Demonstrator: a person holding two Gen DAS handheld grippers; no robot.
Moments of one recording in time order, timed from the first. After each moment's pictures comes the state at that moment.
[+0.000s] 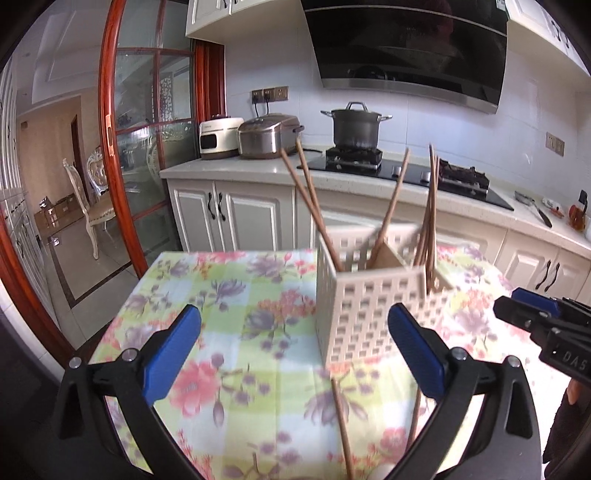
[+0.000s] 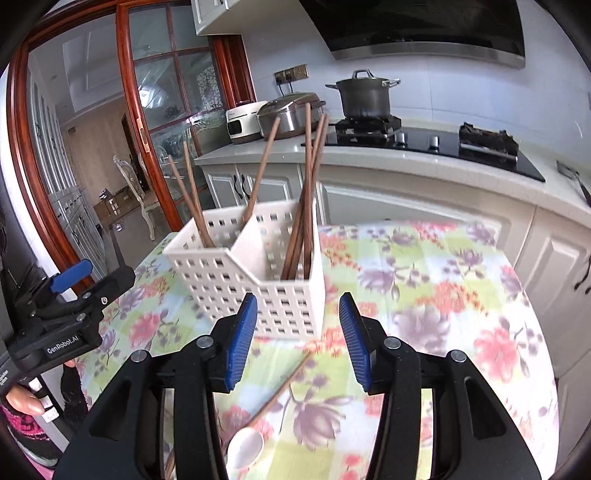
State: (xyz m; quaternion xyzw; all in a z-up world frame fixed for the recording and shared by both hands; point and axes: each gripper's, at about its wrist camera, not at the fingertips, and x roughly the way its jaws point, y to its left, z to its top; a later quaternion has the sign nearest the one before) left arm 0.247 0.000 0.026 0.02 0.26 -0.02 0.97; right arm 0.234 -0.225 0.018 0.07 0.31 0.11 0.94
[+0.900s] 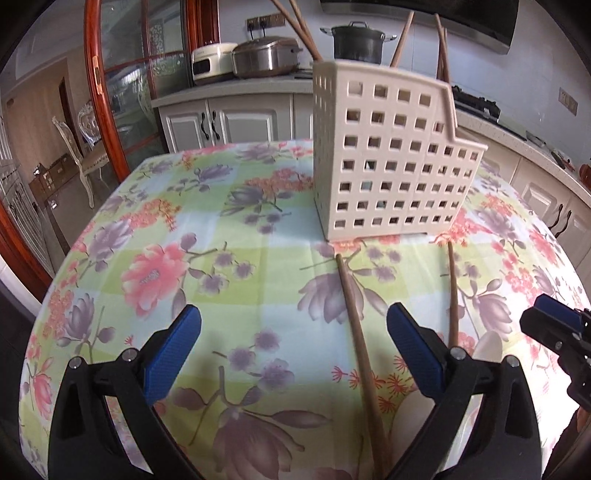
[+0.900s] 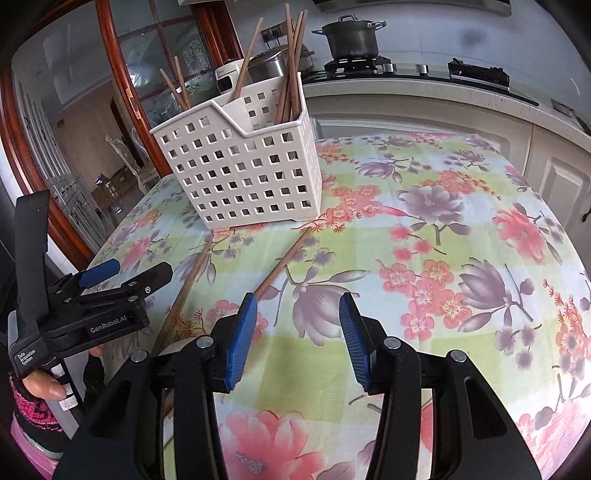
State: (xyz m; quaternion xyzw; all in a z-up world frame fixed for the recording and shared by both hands) left arm 0.250 -0.008 -0.084 0.02 0.39 -0.02 0.92; right arm 0.195 -0.218 -0.069 0.09 0.38 0.11 0.91
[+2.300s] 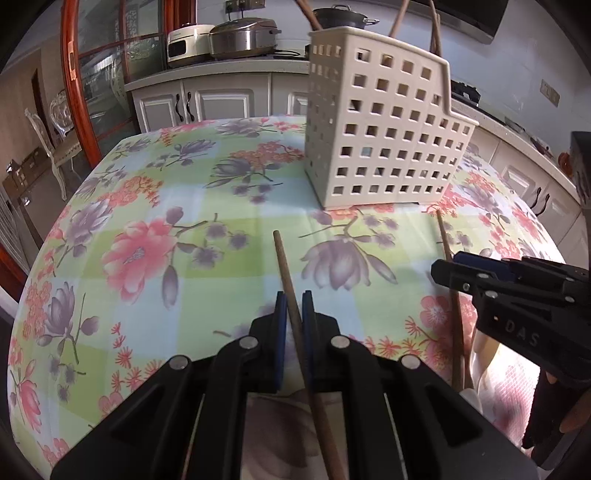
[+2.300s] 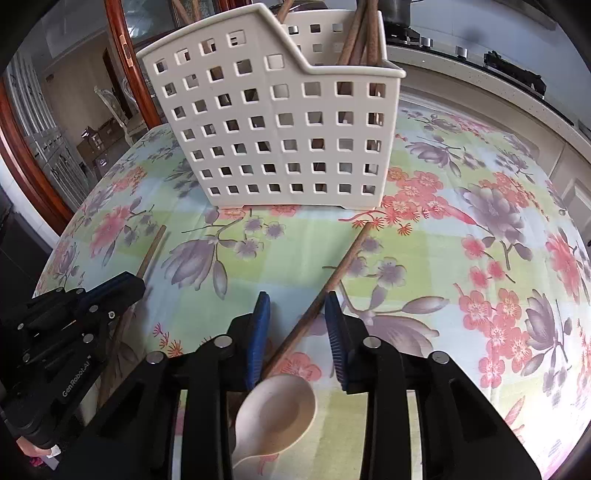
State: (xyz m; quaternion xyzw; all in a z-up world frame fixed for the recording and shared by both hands) left arm 0.244 0.020 -0.097 0.01 0.42 -0.08 0.90; right arm 0.260 -0.145 -0.091 0.01 0.46 0.10 0.88
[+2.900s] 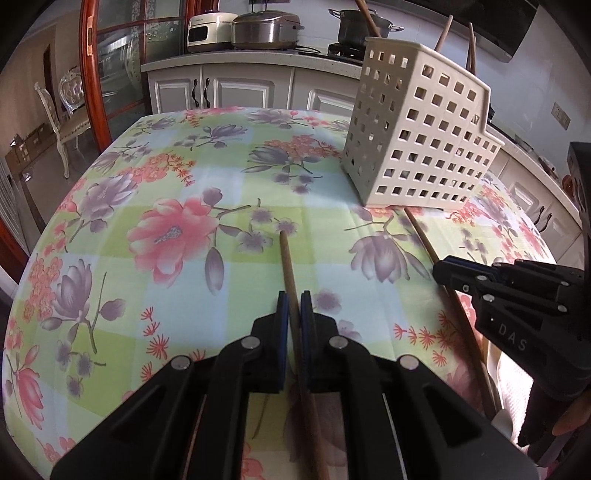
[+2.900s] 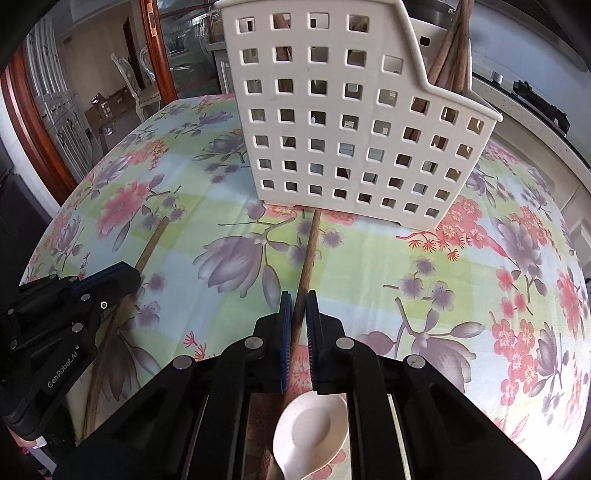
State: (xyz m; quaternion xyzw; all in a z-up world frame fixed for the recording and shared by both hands) left arm 0.249 0.052 -0.101 -0.02 0.43 -0.07 0.90; right arm 0.266 -0.104 -0.091 -0.05 0.47 0.12 0.88
